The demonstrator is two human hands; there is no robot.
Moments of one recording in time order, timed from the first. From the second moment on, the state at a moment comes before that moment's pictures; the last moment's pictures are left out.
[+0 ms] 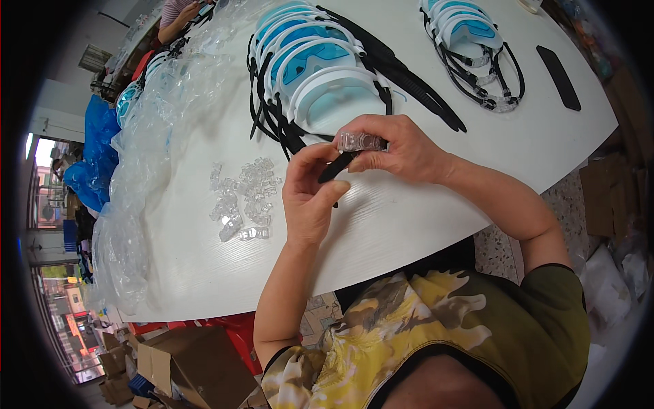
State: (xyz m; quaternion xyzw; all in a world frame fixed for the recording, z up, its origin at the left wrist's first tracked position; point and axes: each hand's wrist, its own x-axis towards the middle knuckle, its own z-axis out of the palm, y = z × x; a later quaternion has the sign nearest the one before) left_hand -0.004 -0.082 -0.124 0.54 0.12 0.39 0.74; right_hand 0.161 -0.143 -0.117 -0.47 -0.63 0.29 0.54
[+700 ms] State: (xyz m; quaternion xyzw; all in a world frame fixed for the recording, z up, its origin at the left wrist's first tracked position) left_hand -0.004 -0.073 -0.109 0.75 0.21 0.32 0.54; right_hand 0.185 -0.154 -0.095 -0.46 -0.63 0.41 0.47
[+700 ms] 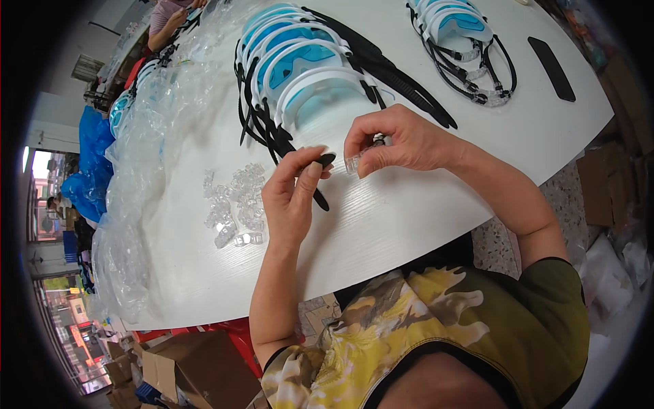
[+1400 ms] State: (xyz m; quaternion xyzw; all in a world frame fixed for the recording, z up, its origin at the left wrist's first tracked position) left_hand -0.005 -0.065 -0.121 0.69 0.17 0.29 0.64; right_hand 0.176 -0.152 -0.105 -0.40 -0.59 0.45 0.54
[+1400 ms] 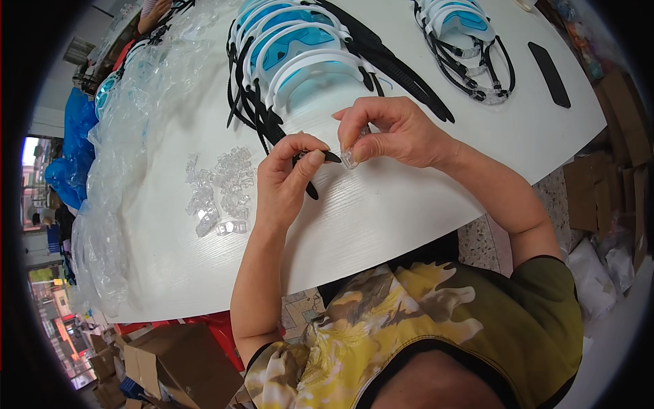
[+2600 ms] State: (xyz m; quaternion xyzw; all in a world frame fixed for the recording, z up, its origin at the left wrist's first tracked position) left_hand 0.002 -0.078 -0.126 0.69 0.17 0.31 0.64; right_hand 0.176 -0.149 -0.108 -0.42 -0.57 0.47 0.53
